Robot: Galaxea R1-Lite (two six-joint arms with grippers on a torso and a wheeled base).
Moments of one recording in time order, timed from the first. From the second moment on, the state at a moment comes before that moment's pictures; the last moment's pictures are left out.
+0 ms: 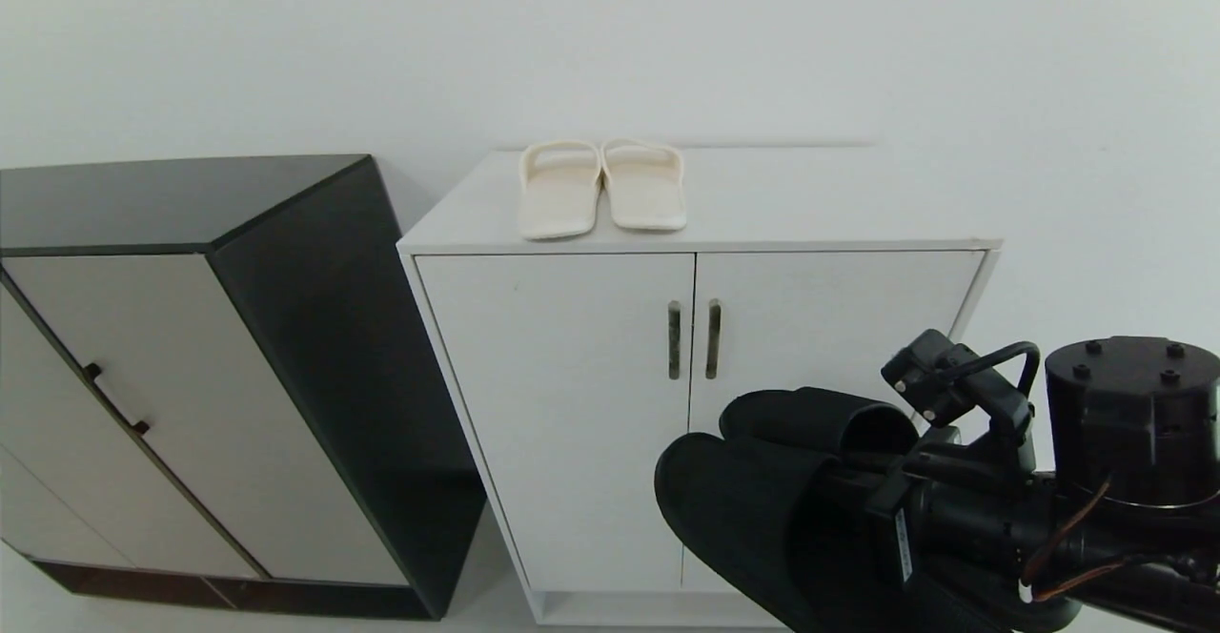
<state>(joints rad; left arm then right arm) -0.01 0.00 0.00 0.00 -0.02 0.01 0.74 1.49 -0.57 -0.56 0.02 0.06</state>
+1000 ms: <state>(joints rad) -0.01 0.03 0.00 0.00 -0.02 0.01 0.72 1.53 -0.53 -0.63 0.02 0.06</state>
